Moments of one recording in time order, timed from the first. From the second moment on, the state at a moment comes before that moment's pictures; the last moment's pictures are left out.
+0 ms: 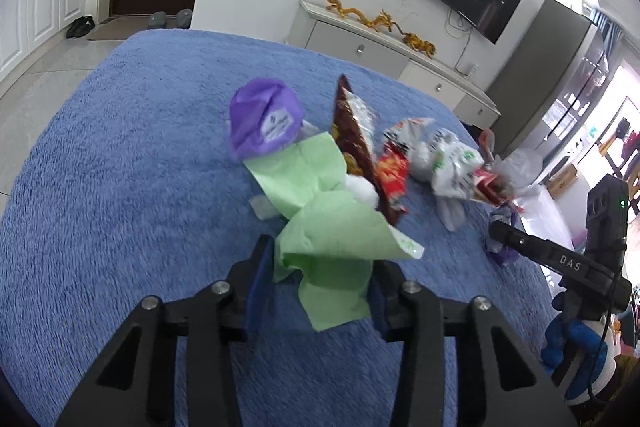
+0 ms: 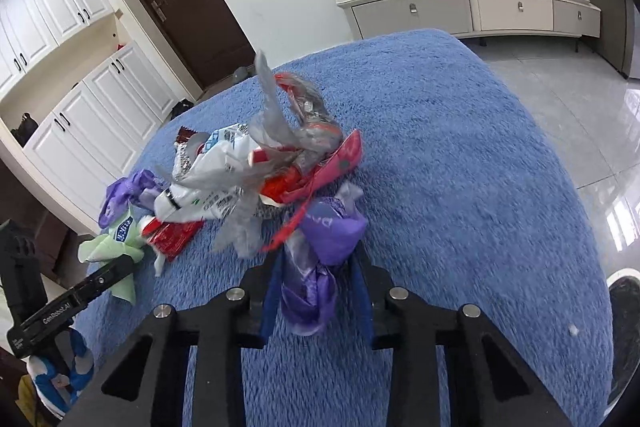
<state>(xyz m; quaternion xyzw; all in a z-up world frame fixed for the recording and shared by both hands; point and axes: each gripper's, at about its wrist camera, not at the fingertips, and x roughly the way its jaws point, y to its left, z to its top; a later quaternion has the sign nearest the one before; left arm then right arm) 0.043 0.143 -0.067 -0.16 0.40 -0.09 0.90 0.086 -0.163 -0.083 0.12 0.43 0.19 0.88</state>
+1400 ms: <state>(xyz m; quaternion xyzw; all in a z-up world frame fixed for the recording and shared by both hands) -0.019 -0.086 0.031 -0.04 0.37 -0.31 0.87 -0.081 -0.363 -0.014 0.20 0.30 0.03 0.93</state>
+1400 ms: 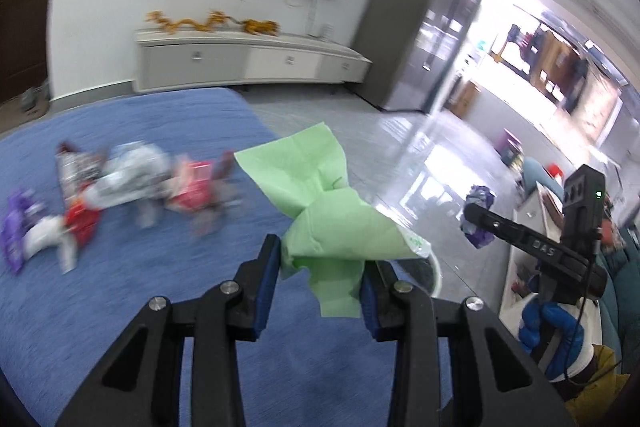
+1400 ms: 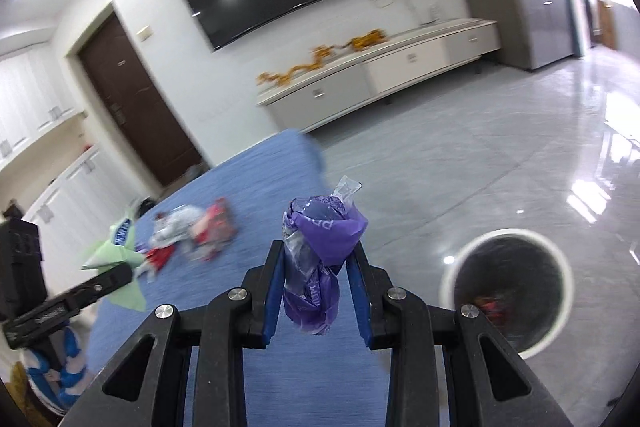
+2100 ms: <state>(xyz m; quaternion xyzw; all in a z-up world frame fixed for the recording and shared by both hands) 0.037 -0.383 -0.024 0.07 0.42 -0.45 0.79 -0.058 -0.514 -0.124 0.30 0.37 -0.11 0.87</state>
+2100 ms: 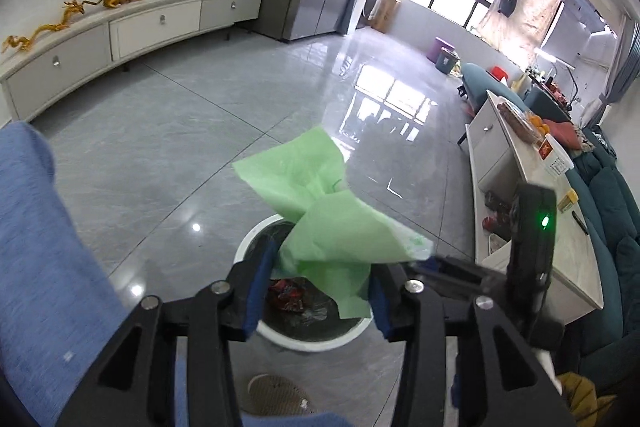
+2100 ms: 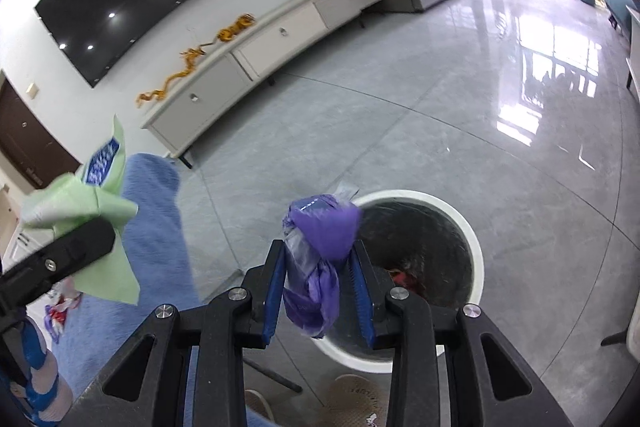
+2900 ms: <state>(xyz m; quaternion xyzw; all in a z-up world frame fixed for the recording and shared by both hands) 0.027 -0.367 -0.007 0.03 0.41 -0.42 0.81 -0.096 -0.518 -0.091 0.31 0.33 -0.15 0.88</state>
